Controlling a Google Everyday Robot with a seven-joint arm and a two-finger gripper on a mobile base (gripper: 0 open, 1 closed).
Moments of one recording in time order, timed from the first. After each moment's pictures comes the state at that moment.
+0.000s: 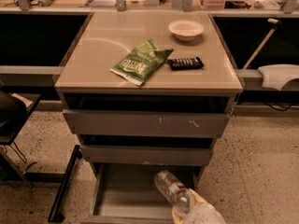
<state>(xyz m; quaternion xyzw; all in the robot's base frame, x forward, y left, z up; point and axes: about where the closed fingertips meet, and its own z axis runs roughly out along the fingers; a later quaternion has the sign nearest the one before) 0.322 -0.110 0.665 -0.40 0.82 -0.14 0.37</state>
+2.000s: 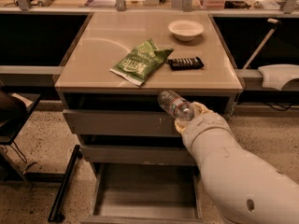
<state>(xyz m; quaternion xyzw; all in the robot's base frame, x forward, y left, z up) 0.485 -0.116 0.837 -0.34 0.76 -0.21 0.52</state>
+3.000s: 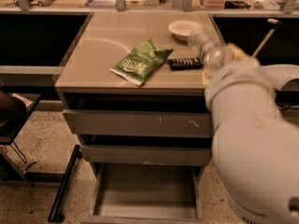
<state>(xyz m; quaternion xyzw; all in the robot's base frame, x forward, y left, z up) 0.488 -0.159 0.991 -0.30 0.68 -0.37 0.56</state>
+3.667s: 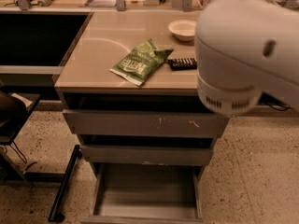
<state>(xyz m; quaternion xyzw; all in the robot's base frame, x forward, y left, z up) 0.573 -0.181 1.109 -0.26 0.62 -0.49 0.55</state>
